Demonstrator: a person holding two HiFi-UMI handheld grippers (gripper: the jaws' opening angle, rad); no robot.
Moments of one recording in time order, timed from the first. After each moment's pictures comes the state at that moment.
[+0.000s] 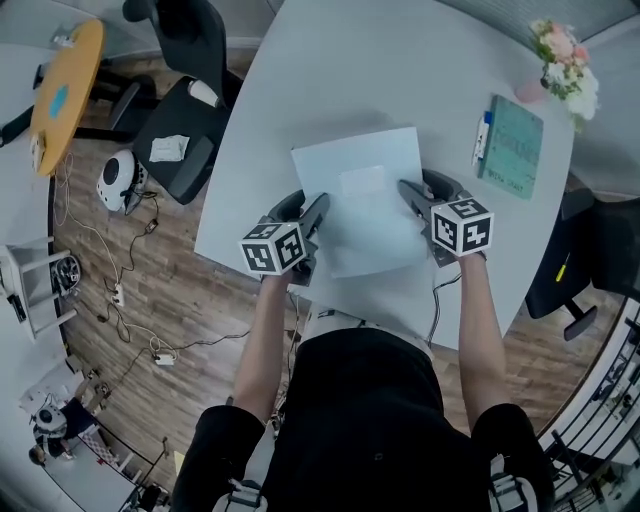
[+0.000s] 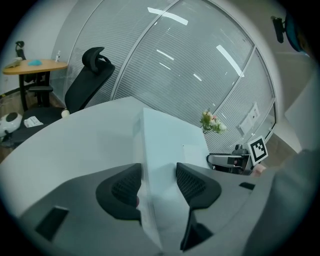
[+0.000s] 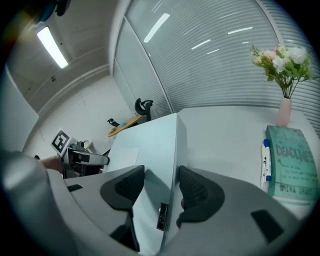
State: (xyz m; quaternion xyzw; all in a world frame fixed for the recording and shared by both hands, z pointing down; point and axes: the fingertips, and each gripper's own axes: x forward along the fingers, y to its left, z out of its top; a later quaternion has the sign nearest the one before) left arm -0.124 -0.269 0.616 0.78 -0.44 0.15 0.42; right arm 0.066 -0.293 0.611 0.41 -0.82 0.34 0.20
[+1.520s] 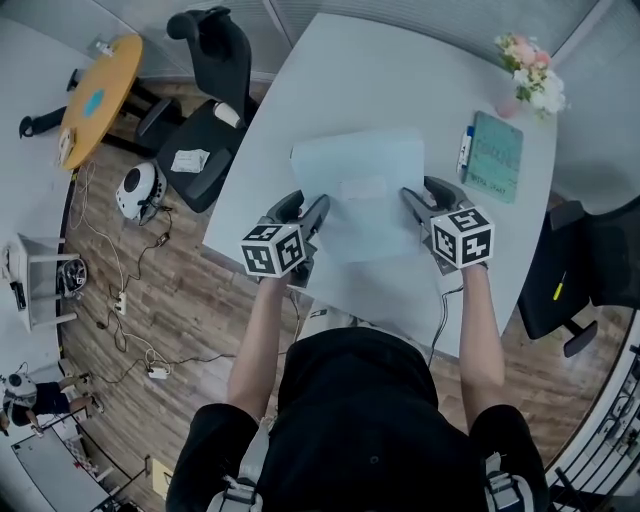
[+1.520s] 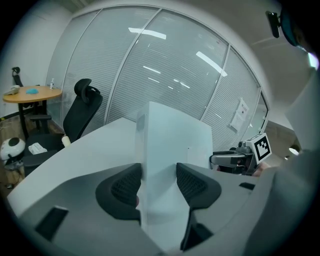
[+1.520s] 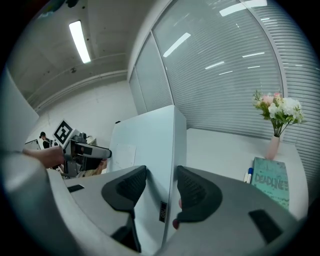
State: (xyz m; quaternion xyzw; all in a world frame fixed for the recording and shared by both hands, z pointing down) left arm -0.092 -0.201 0.514 0.81 -0.47 0.13 0.32; right arm 0.100 -0.216 0.510 0.41 -0.86 0.23 0.18
